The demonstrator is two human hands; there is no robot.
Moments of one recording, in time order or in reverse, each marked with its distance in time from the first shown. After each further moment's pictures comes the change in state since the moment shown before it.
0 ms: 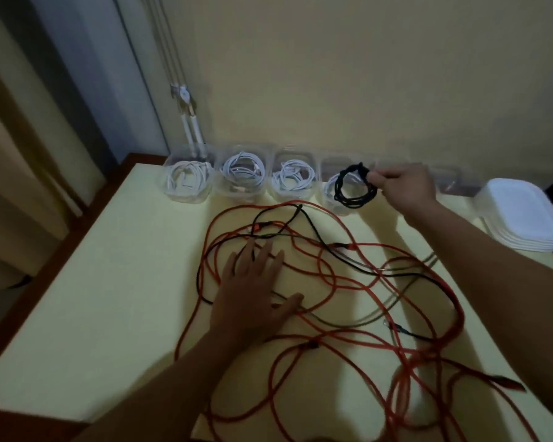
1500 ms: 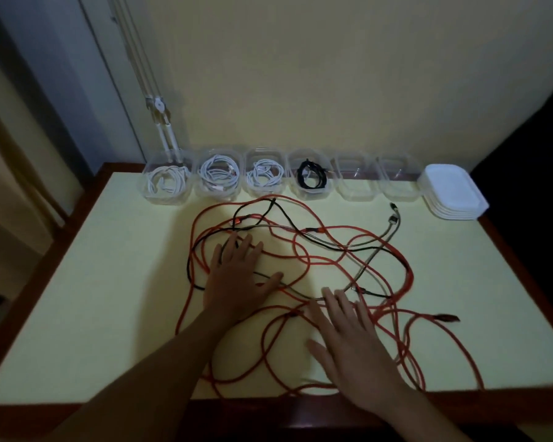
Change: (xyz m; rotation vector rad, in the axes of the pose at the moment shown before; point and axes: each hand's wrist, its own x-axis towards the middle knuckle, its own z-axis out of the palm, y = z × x) left_hand -0.002 -0.003 0.002 -0.077 0.055 0.011; right_hand -0.300 0.077 -0.002 -0.757 -0.445 -0.460
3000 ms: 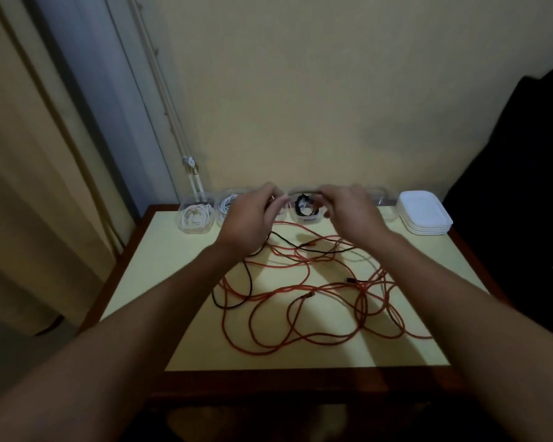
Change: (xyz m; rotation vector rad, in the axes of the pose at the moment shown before) left_hand 0.001 0.085 -0.214 -0.413 0.378 0.267; right_hand 0.091 0.002 -0.228 0.262 0.434 0.042
